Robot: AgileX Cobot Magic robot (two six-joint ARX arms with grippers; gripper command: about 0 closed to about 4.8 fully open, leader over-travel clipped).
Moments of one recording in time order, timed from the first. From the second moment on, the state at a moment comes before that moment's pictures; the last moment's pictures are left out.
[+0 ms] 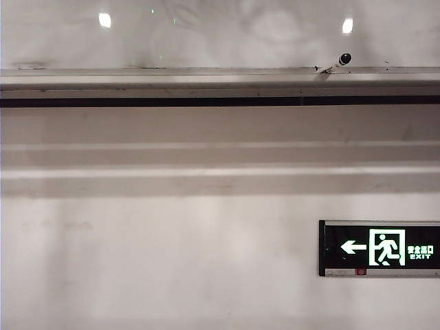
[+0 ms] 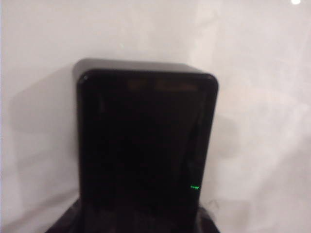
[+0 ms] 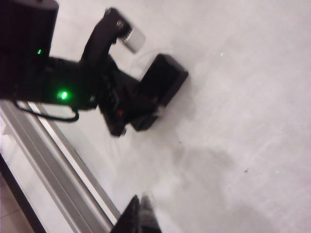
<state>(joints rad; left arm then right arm) -0.44 1.88 2.24 -0.14 -0.10 0.02 0.69 1.56 2.50 -0.96 0.06 -0.52</state>
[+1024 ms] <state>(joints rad) -0.40 1.89 2.28 -0.13 -0.03 -0.03 0.69 1.56 2.50 -0.98 0.05 -0.50</state>
